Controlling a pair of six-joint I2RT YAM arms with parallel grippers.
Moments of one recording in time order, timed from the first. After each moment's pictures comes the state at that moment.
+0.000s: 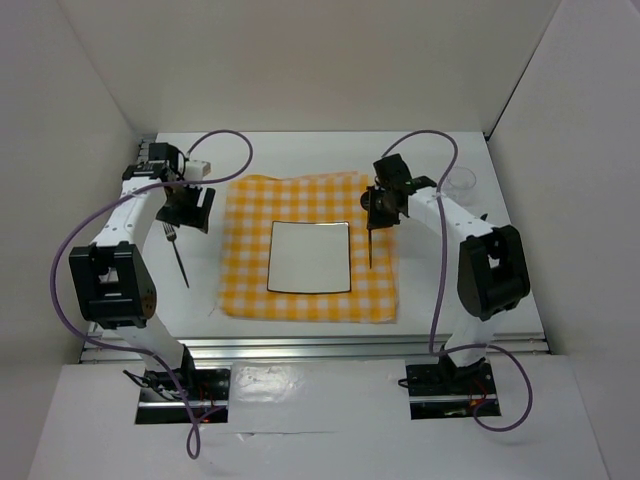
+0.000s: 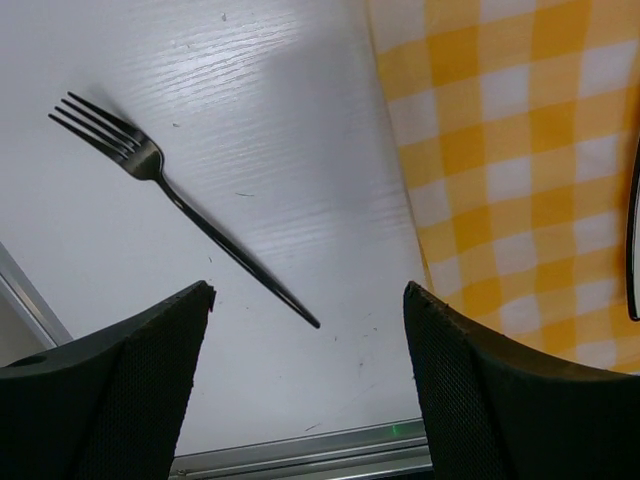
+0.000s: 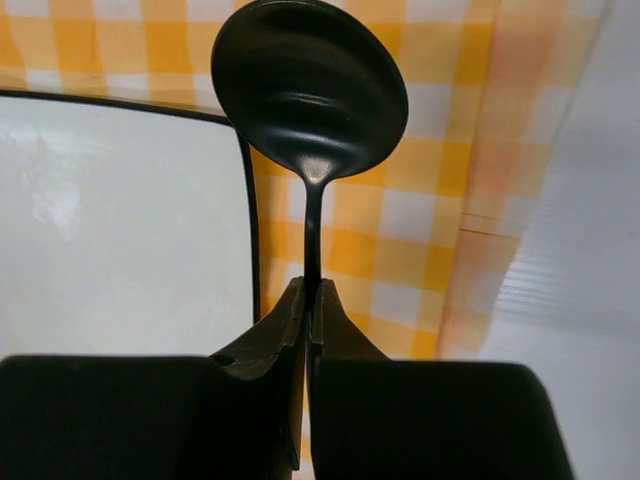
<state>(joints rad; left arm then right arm) 0.09 1.69 1.44 -0.93 0.11 0.27 0.35 1.74 1.33 -0.59 -0.02 0.38</state>
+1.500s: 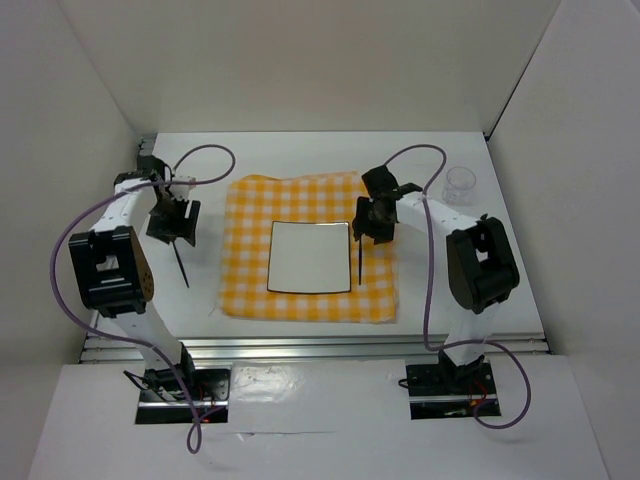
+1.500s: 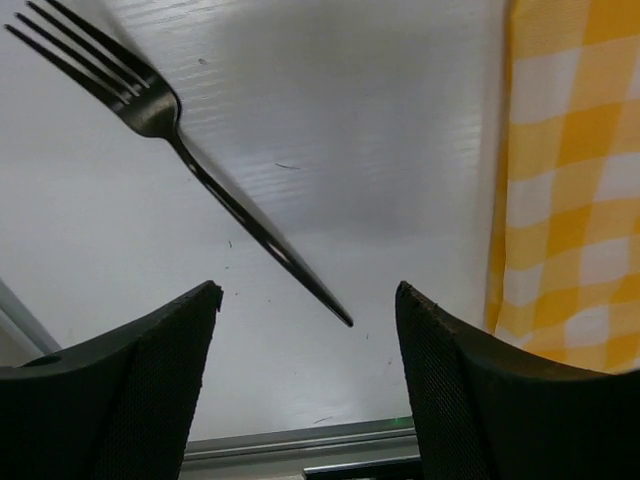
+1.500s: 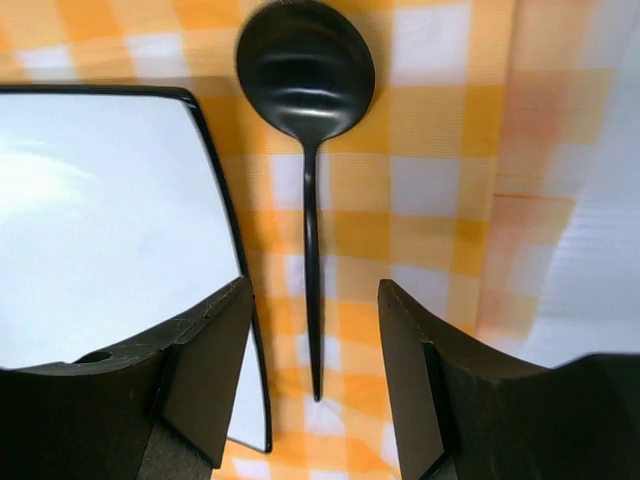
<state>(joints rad) 0.21 1.78 1.40 -0.93 0.12 0.28 0.40 1.84 1.29 -0.60 0.01 0.52</state>
